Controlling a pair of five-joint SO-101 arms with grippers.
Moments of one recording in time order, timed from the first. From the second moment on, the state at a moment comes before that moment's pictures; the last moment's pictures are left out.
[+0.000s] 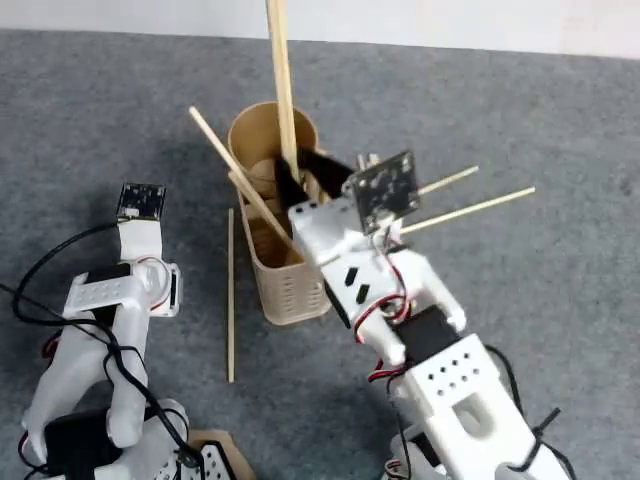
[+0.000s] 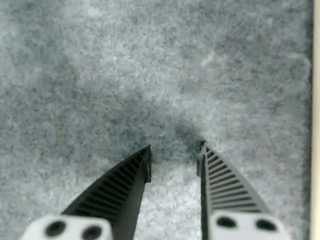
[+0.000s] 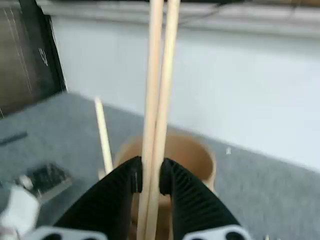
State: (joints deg) left arm -19.6 -19.2 60.9 38.8 -8.0; right arm -36.9 -50.3 52.4 12.0 1.2
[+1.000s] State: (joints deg) left arm -19.6 -19.2 60.7 38.8 -8.0; right arm -8.2 -18.5 26.2 56.5 13.7
